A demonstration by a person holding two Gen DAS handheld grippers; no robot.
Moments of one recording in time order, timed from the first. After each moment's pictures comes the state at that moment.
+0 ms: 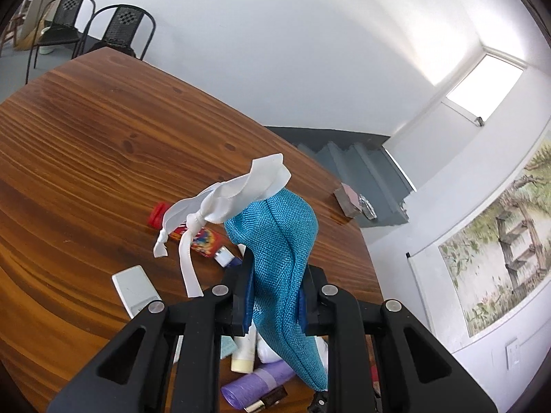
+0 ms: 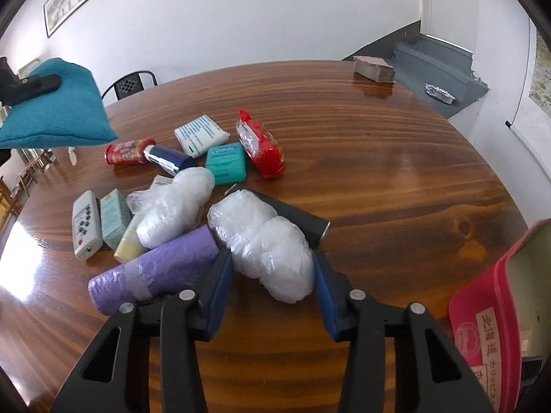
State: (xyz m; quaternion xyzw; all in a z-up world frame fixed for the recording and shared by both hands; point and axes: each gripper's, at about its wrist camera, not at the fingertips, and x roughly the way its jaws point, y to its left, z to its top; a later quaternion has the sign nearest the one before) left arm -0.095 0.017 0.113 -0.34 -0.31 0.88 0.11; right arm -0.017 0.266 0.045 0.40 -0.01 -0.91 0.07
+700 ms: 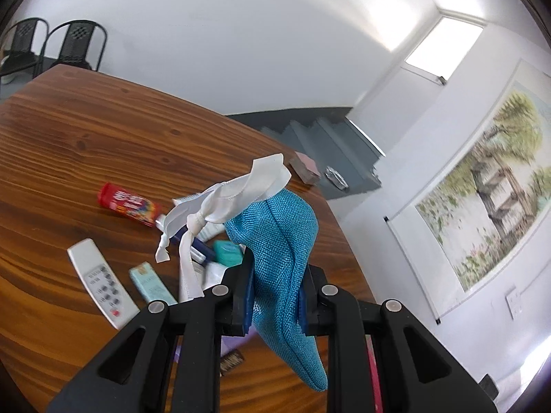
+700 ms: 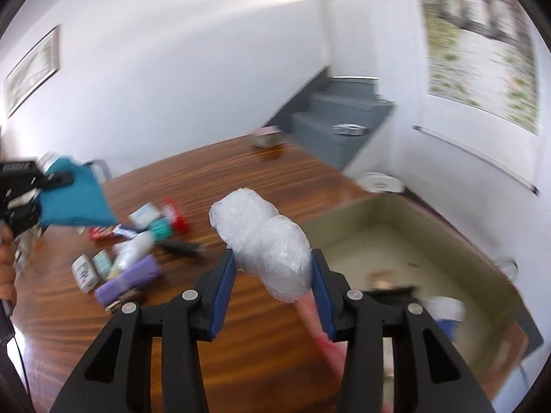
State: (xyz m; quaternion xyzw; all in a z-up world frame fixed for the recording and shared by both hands) left arm -0.056 0.082 0.132 -0.34 -0.25 0.89 0.19; right arm 0.137 0.393 0.116 0.26 -0.10 -0.96 -0.10
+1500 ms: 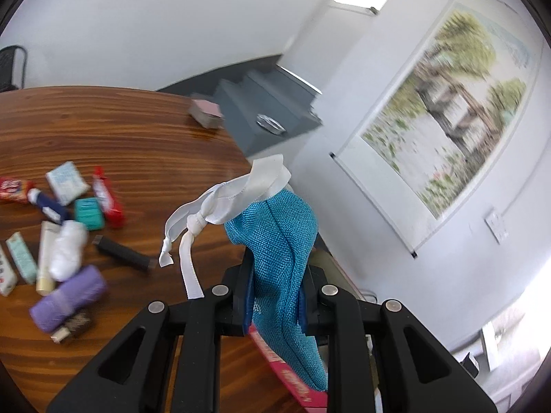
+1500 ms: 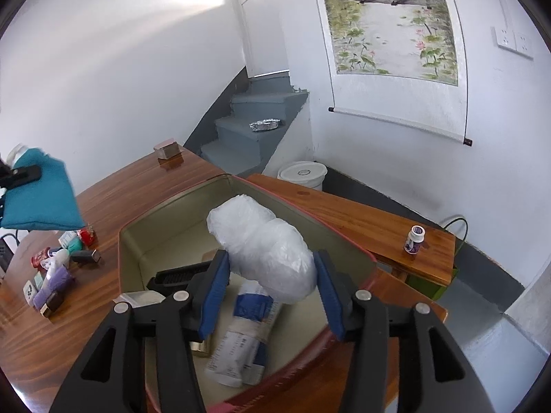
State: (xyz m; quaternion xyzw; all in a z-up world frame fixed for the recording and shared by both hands) left arm -0.009 0.259 0.151 -0.37 -0.15 0.86 0.32; right arm 0.199 0.509 0.094 0.26 -0.15 -0.93 -0.20
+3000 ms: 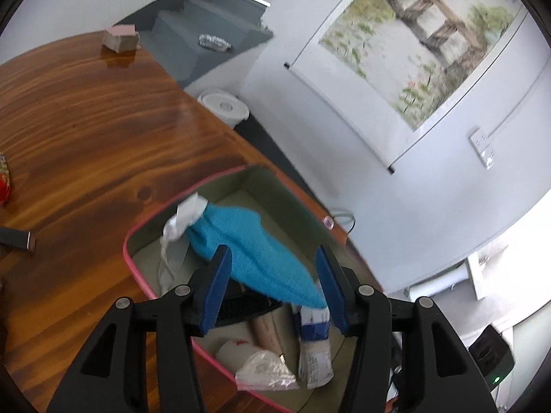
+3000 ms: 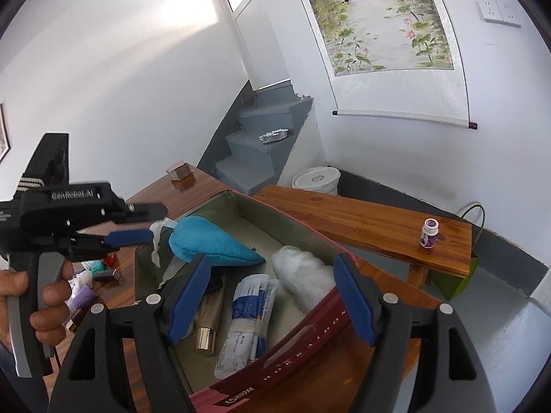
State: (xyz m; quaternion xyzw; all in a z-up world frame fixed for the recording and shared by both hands) left arm -0.014 0.365 0.108 -0.47 -0.07 0.77 0.42; right arm 0.220 0.521 0.096 0.22 -0.20 -0.94 -0.17
